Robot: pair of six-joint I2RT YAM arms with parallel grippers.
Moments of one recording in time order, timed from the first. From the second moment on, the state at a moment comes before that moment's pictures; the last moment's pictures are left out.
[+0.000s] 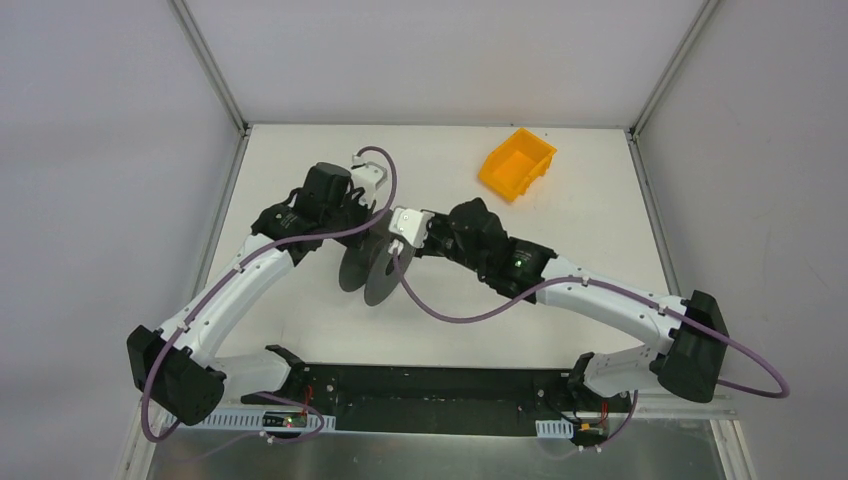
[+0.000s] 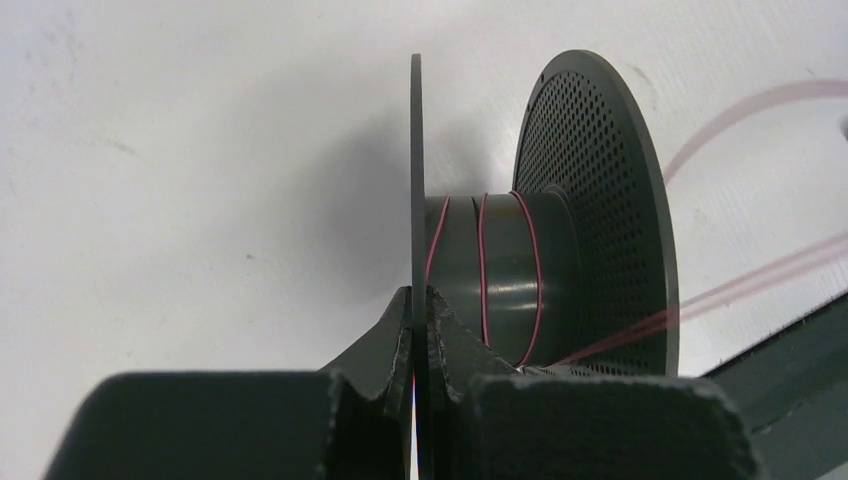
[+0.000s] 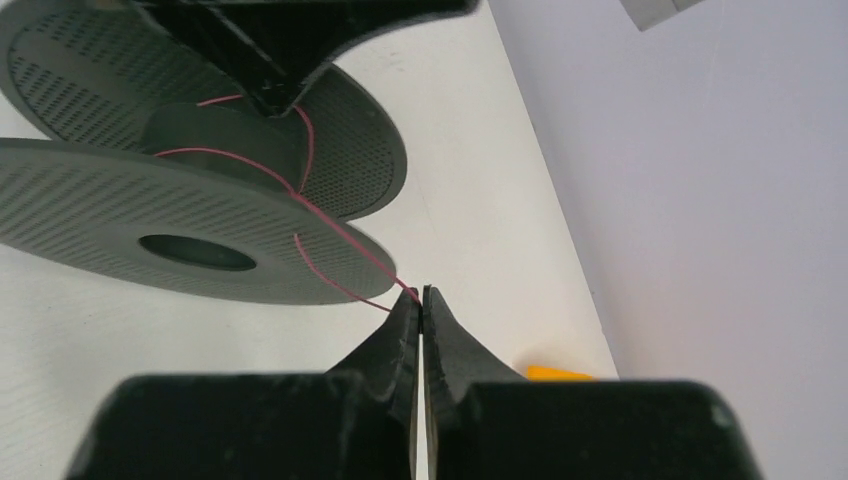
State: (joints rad) left arm -0.51 1.20 1.14 -0.72 0.01 -0.02; right arm 1.07 1.32 1.07 -0.05 0.15 -0.67
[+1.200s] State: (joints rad) left arm -0.51 1.22 1.13 -0.65 0.48 0.64; right arm 1.02 1.30 1.21 -0.55 0.17 -0.77
